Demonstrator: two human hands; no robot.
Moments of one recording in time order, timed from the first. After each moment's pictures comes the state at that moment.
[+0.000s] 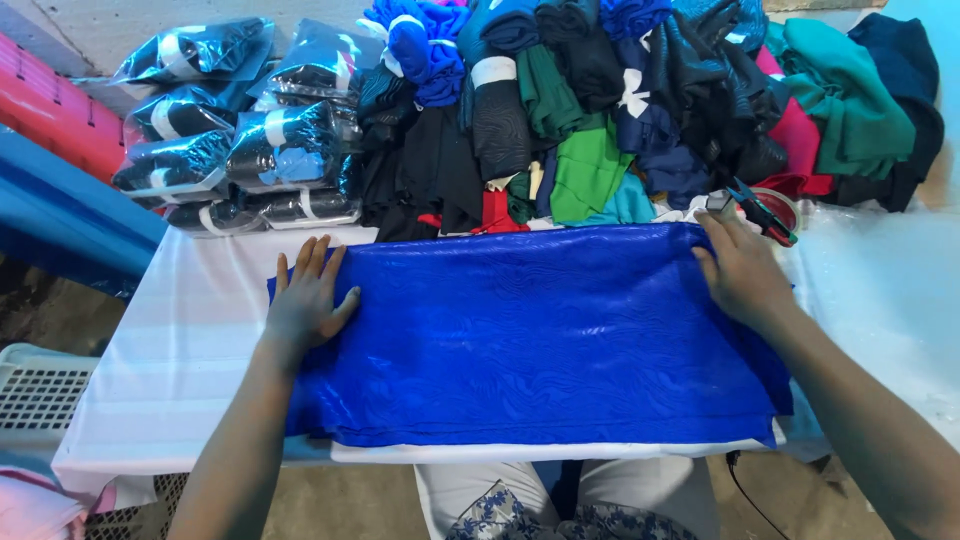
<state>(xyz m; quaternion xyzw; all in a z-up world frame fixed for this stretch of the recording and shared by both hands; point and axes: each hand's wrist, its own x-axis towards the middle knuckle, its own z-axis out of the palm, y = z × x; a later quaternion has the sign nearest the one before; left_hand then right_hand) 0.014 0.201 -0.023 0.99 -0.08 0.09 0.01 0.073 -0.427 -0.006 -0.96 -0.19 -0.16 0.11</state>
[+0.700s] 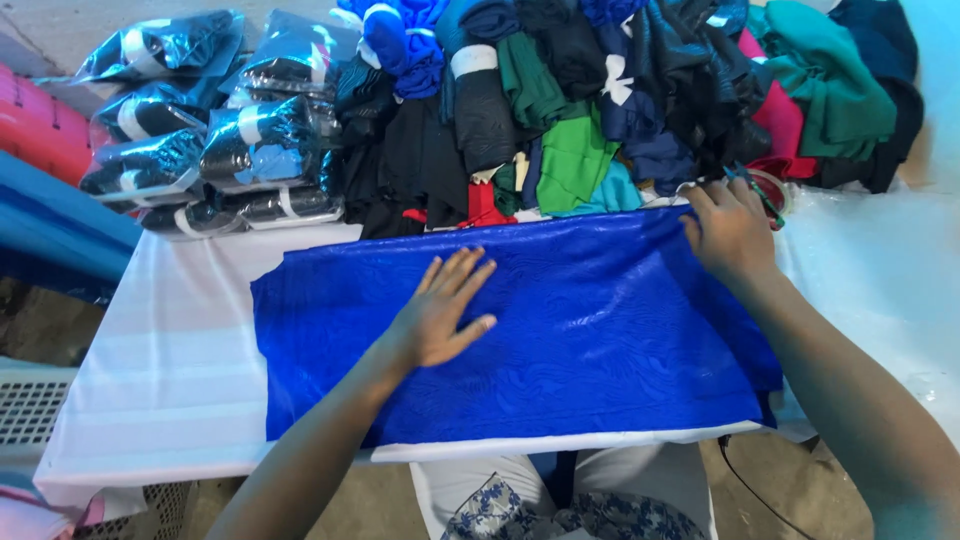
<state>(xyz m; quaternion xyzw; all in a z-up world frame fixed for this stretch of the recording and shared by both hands) -0.010 0.017 0.019 0.93 -0.31 0.03 0.19 0.102 -0.429 -0.008 -0.94 -0.14 -0.29 -0.13</state>
